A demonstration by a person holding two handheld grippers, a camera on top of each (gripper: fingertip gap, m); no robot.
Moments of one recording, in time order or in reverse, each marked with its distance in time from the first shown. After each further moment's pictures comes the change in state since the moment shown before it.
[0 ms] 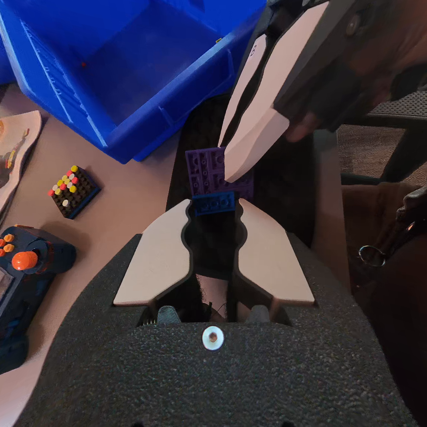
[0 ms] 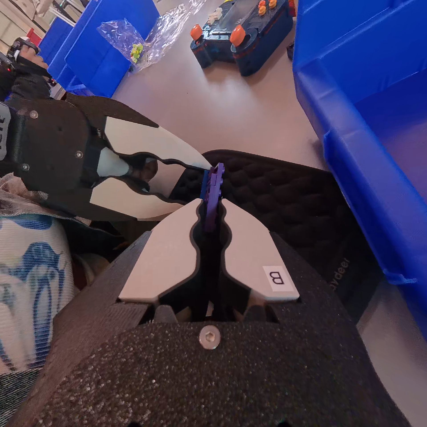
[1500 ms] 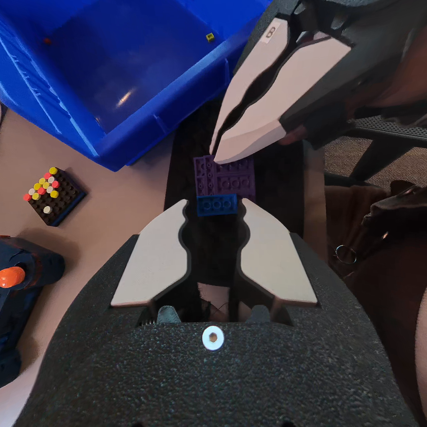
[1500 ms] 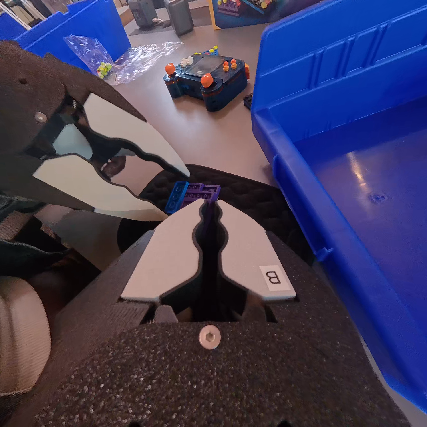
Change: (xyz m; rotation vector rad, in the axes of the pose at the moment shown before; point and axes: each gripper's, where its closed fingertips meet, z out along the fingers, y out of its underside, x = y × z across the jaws) left arm 0.002 -0.012 0.001 -0.087 0.109 -0.060; right arm 0.023 -0.013 -0.018 0.148 0.198 -0.191
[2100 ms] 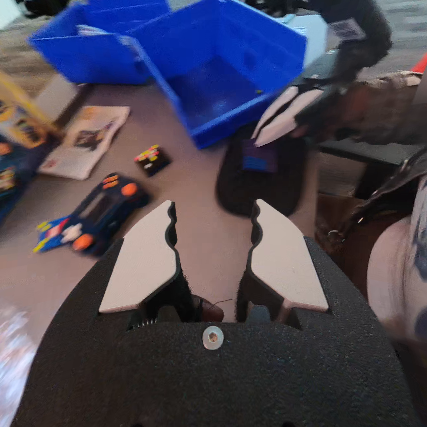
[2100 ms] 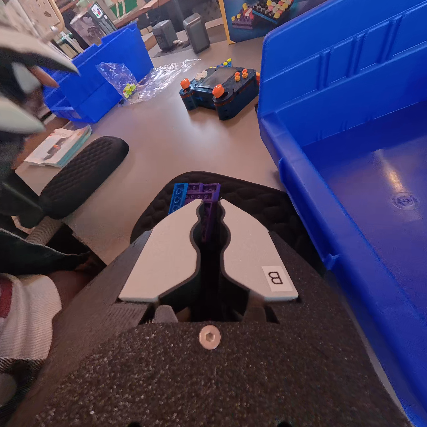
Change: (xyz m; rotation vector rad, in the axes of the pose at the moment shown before) left arm -0.032 0.017 -0.134 0.208 -0.150 -0.106; right arm -0.005 -0.004 0.001 0.050 -0.102 0.066
